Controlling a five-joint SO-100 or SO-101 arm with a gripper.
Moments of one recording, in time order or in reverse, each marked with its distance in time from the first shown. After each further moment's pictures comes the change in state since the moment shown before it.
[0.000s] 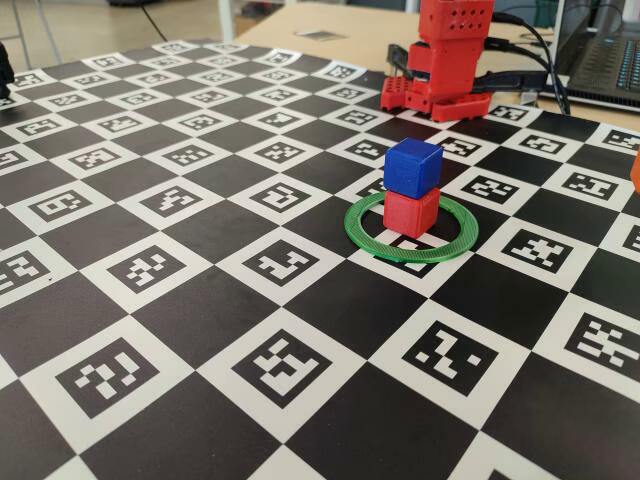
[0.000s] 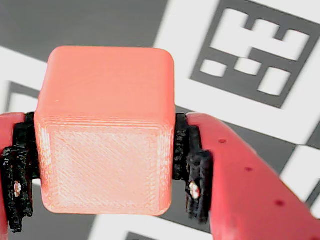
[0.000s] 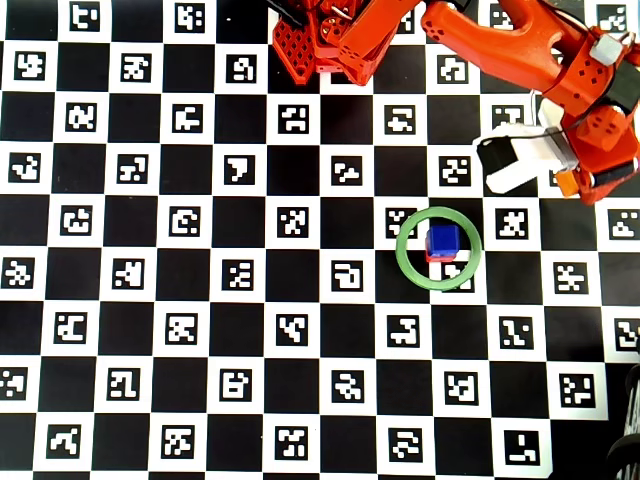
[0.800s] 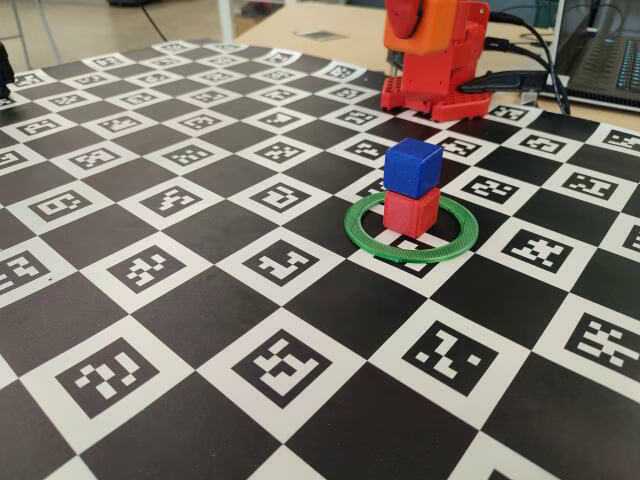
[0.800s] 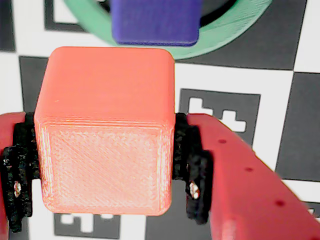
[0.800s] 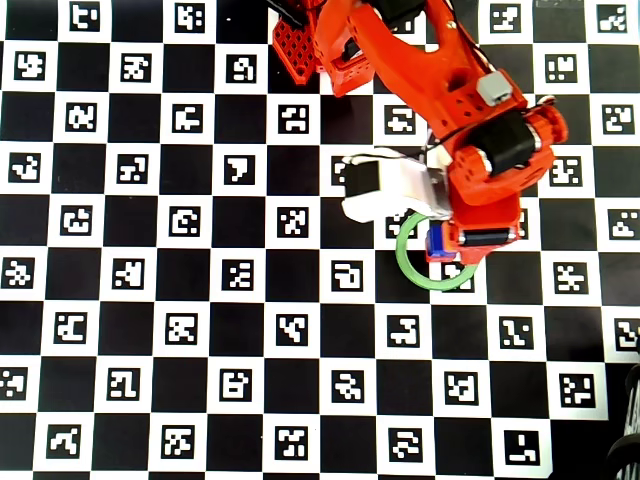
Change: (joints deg) arm 26.8 13.9 0.3 18.7 -11.9
